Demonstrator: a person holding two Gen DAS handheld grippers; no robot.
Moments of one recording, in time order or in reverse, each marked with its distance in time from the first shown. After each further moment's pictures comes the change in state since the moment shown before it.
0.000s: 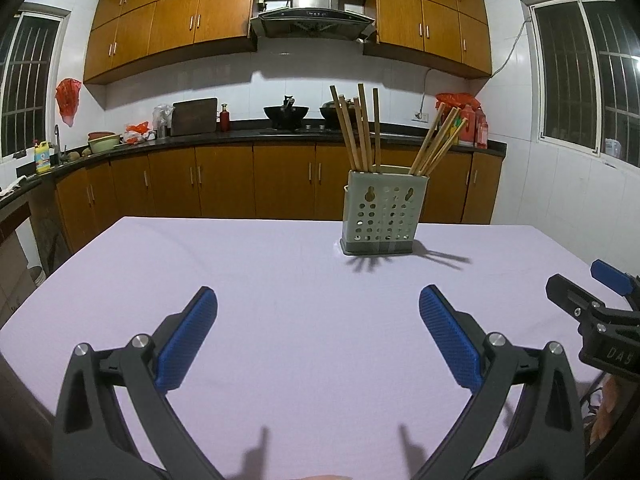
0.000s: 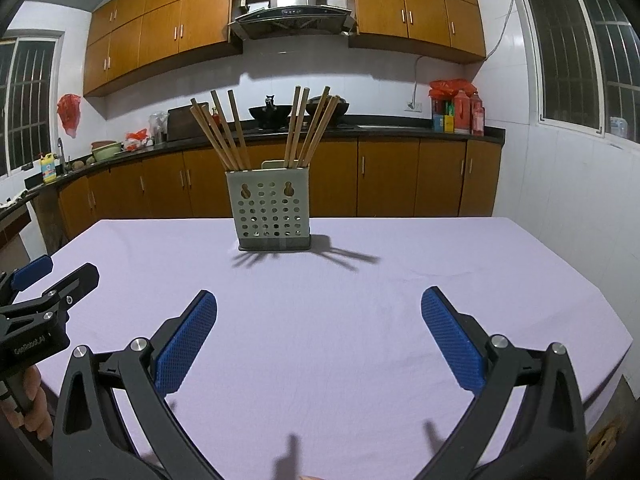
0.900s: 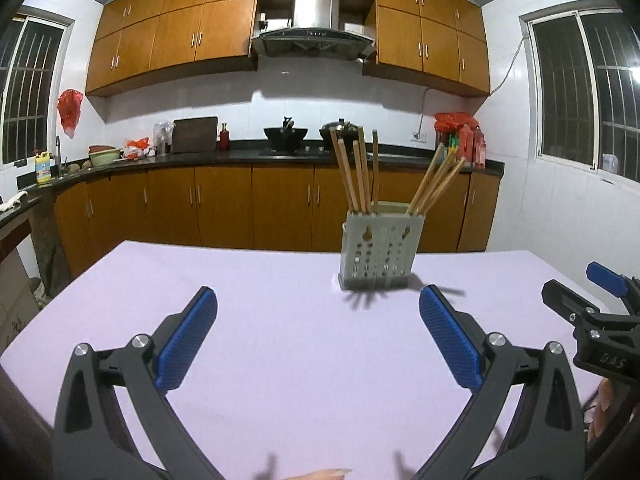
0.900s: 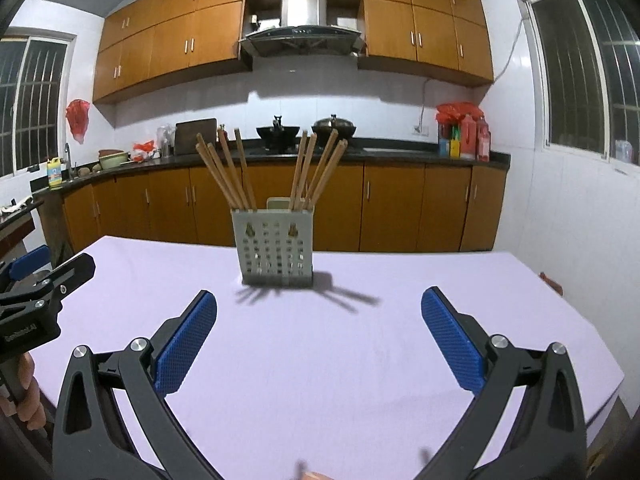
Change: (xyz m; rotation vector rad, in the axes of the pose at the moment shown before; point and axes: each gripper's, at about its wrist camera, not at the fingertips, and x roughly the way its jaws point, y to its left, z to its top) left arm -0.013 -0.001 0.032 -0.008 -0.060 -0.005; right arm -0.002 0.000 0.032 -0.025 -0.054 0.013
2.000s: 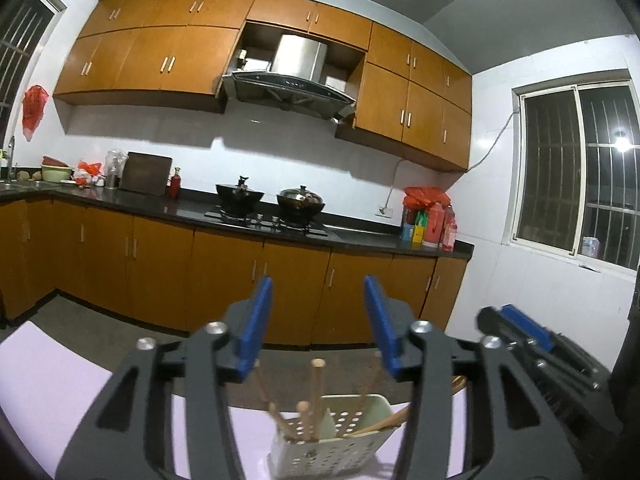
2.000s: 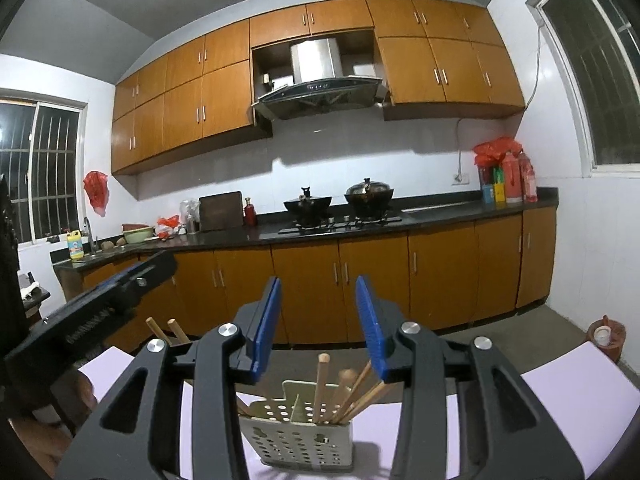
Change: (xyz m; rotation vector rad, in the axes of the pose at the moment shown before) left arm 0.170 -0.022 0.183 -0.122 -0.226 -0.177; right arm 0.130 -0.012 0.153 0.068 -0.240 0.158
